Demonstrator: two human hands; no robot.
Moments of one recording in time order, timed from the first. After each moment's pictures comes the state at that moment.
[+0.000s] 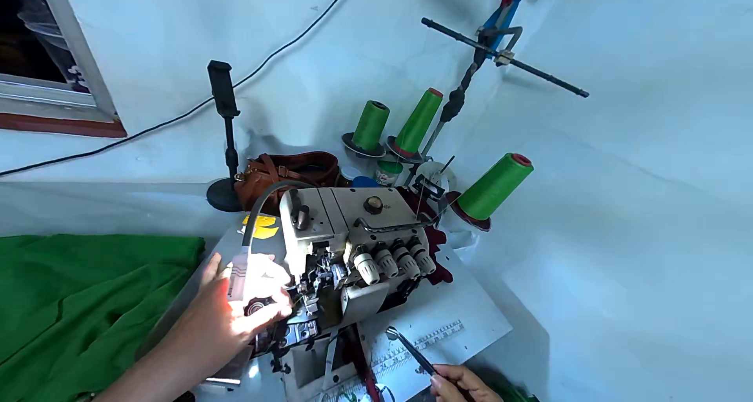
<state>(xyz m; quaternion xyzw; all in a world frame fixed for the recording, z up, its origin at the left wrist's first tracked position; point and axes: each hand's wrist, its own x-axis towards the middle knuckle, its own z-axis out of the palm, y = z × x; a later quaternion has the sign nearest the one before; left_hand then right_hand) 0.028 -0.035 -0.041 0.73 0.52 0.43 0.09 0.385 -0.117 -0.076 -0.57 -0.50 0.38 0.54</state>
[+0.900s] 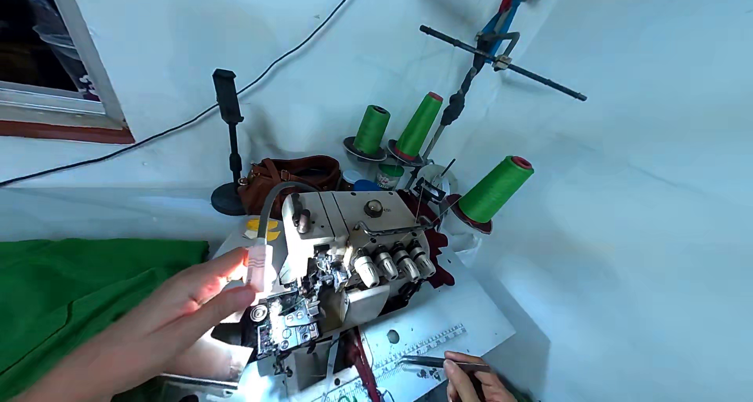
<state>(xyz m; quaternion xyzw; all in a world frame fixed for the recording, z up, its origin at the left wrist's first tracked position) -0.006 -0.044 0.001 0.74 0.39 0.48 0.25 0.378 -0.107 -0.068 -0.55 -0.51 0.28 0.60</state>
